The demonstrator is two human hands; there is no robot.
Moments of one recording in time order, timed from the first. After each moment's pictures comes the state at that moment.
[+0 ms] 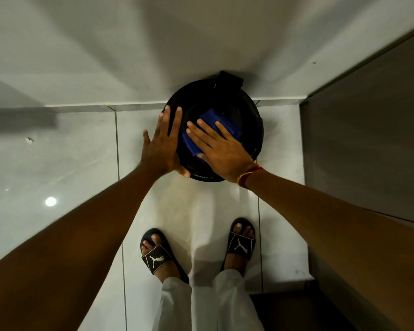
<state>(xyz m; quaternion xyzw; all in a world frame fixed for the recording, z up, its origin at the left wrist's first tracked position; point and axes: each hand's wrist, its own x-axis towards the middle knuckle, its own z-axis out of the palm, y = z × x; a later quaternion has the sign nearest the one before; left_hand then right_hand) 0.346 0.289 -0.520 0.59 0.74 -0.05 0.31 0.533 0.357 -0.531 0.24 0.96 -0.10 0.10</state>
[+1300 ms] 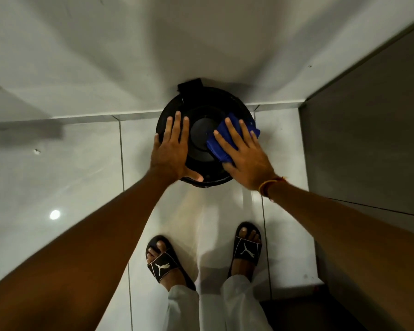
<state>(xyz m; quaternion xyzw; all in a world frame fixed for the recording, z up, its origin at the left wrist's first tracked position) 0.362 0.288 -0.501 0.61 0.74 -0.10 0.27 0.581 0.352 -0.530 0.38 0.90 -0.20 0.09</state>
